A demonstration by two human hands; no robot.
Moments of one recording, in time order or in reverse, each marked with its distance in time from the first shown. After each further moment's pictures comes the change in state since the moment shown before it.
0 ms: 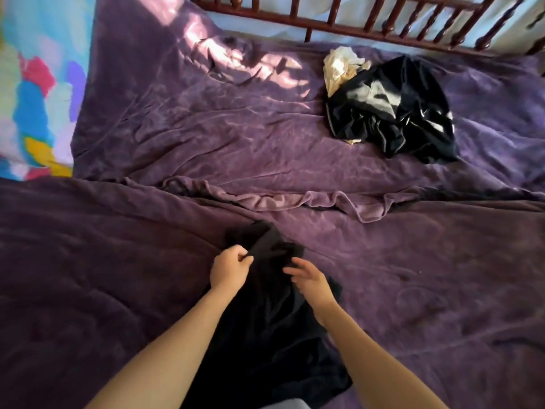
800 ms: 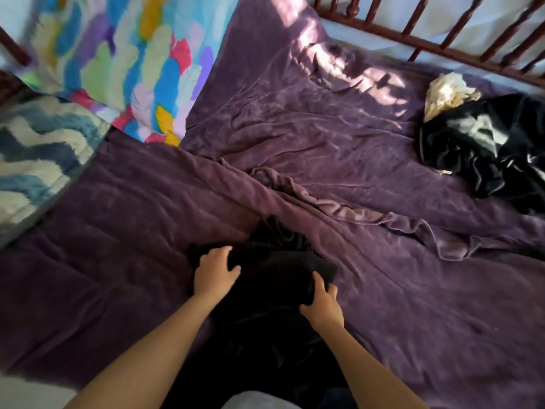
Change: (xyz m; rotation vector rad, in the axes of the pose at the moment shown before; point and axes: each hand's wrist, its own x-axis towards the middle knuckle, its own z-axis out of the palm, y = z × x) left_hand -0.010 -0.151 -0.093 0.157 0.053 -0.146; right_hand -0.015 -0.001 0.120 -1.028 -0.036 0.042
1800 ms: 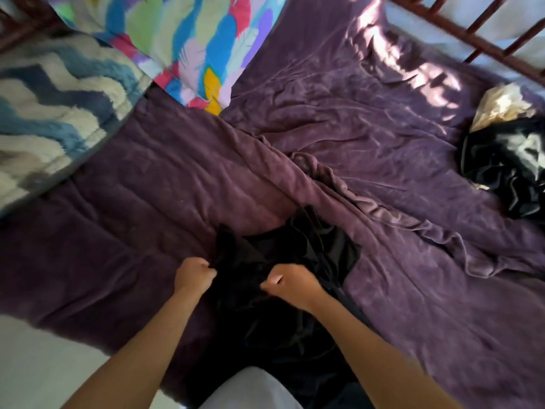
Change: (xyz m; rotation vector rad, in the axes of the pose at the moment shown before) left_hand -0.016 -0.099 -0.019 -0.396 -0.041 -0.508; right_hand -0.023 -0.118 0.023 -0.123 -0.242 -0.505
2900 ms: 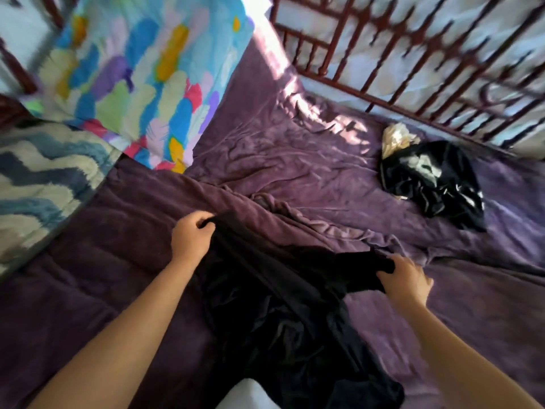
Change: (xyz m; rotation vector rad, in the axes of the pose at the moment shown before) left_hand -0.033 0.126 -0.076 -0.253 0.206 0.663; right_hand -0.130 0.092 -0.111 -0.263 0.891 0.672
